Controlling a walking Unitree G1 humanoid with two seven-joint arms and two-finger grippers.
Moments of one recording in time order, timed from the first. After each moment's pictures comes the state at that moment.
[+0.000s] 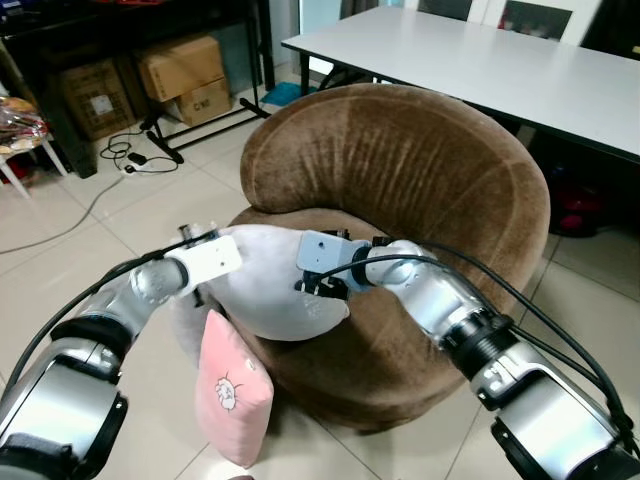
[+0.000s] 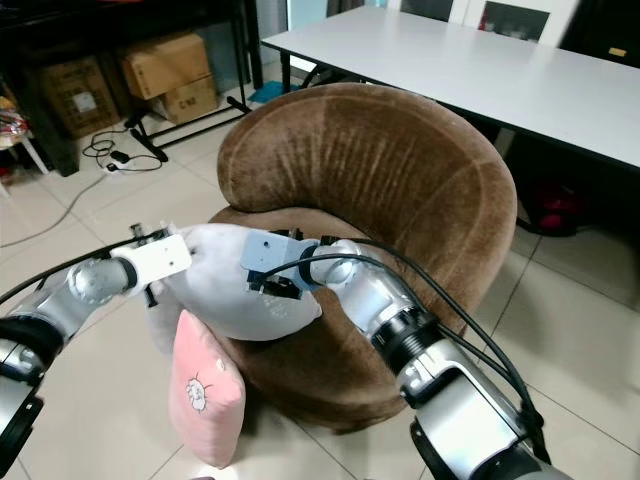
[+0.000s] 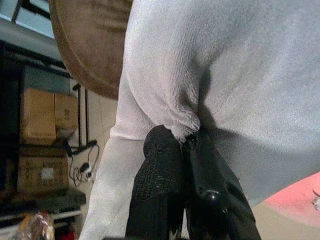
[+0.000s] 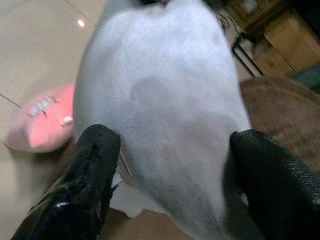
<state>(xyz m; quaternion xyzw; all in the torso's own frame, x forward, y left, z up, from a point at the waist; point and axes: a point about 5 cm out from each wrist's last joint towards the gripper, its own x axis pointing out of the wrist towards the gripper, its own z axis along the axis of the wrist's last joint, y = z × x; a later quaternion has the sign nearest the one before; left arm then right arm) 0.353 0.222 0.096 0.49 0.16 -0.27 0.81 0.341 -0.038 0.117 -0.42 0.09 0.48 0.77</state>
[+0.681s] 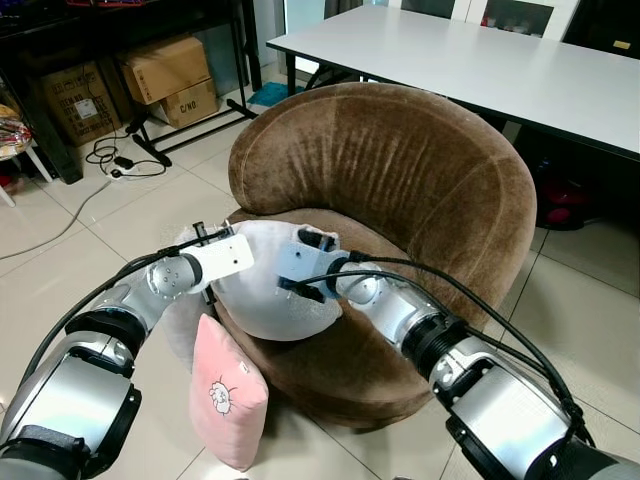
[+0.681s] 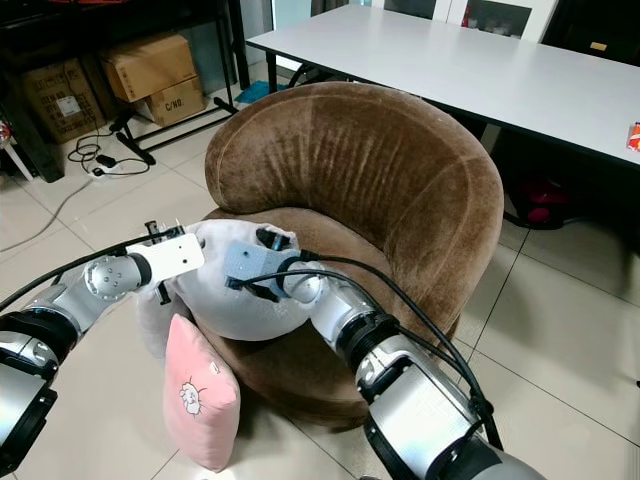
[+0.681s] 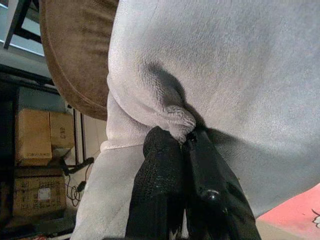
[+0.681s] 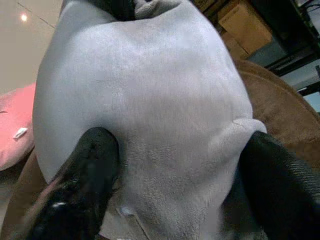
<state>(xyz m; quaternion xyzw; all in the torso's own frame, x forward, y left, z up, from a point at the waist) 0.355 0.209 0.094 0.49 0.15 -0.29 0.80 0.341 -0.006 0.095 -0.42 0.06 0.41 0.81</state>
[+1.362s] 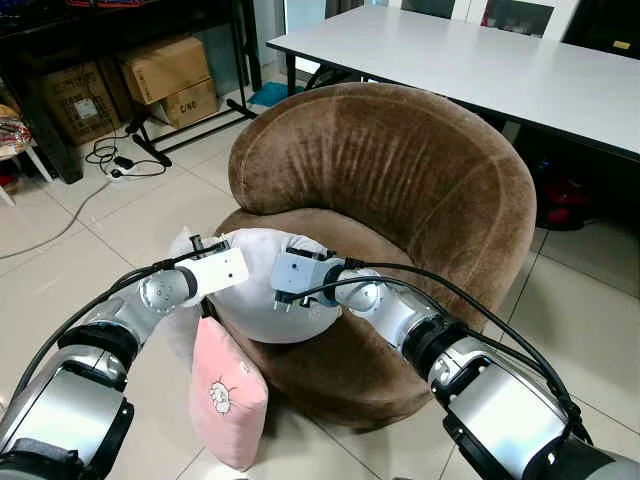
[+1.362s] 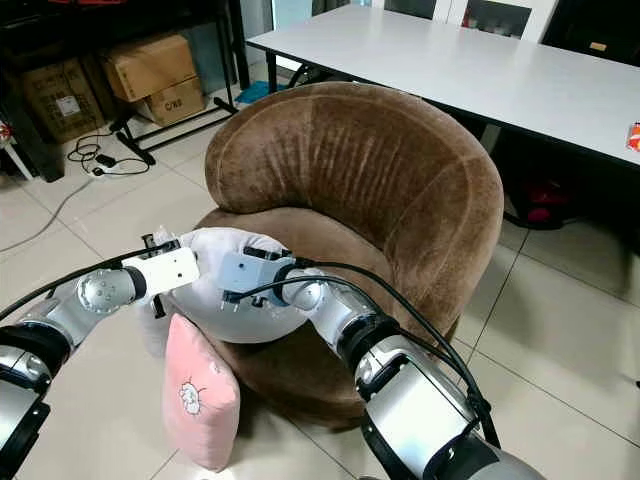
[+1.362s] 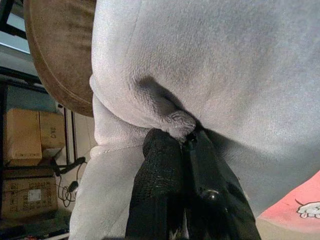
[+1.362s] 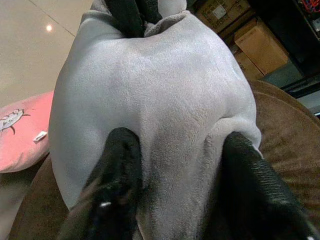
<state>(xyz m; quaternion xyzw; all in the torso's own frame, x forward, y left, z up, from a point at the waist) 0.343 0.217 0.081 0.49 0.16 -0.30 0.80 0.335 -0.001 0.090 -0.42 0.04 0.46 0.78</state>
